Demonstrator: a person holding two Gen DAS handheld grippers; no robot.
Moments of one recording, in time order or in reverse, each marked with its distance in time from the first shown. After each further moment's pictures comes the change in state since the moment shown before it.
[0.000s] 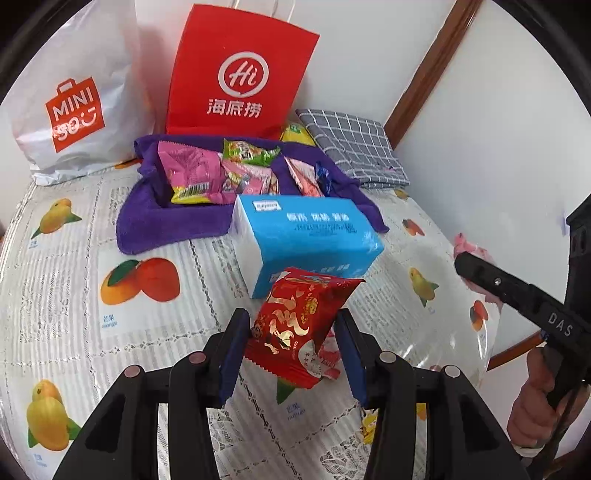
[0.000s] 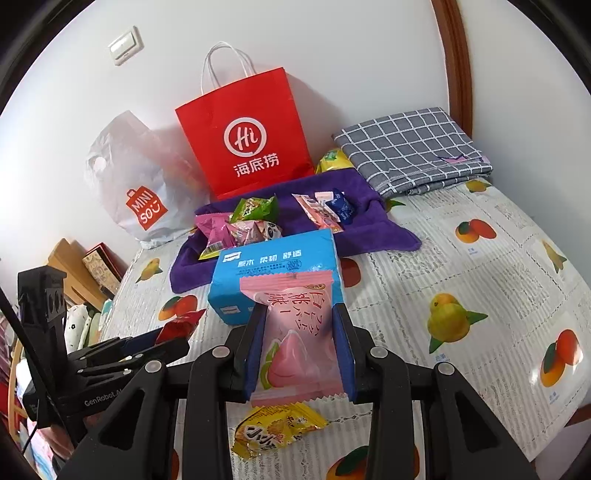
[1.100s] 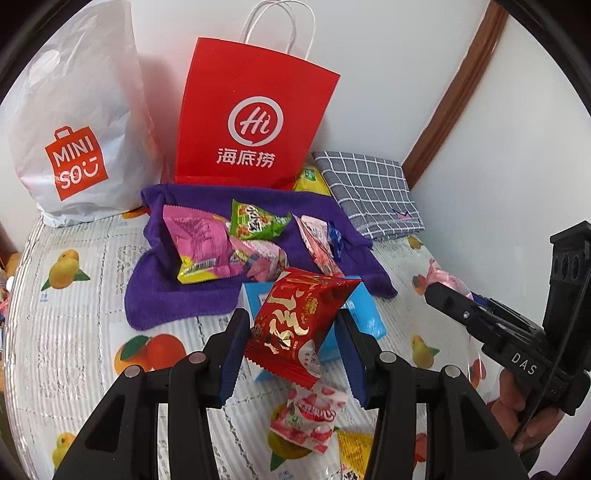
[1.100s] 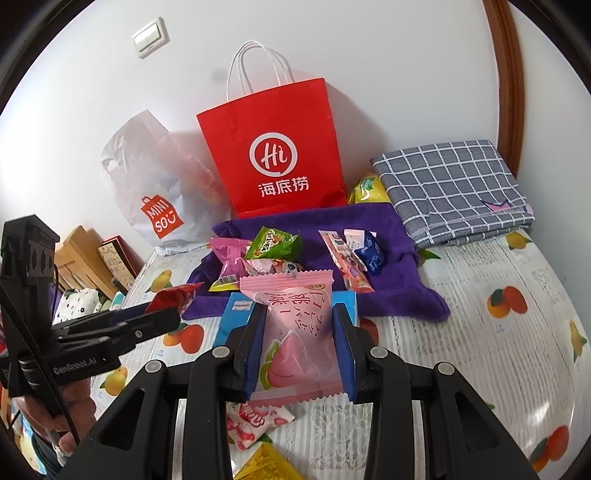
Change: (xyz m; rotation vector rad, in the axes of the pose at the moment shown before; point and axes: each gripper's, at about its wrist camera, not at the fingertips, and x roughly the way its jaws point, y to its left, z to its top) left arm 0.001 -0.003 0.074 -0.055 -0.073 0.060; right arm 0.042 0.003 0.067 -0.129 -0.006 0.105
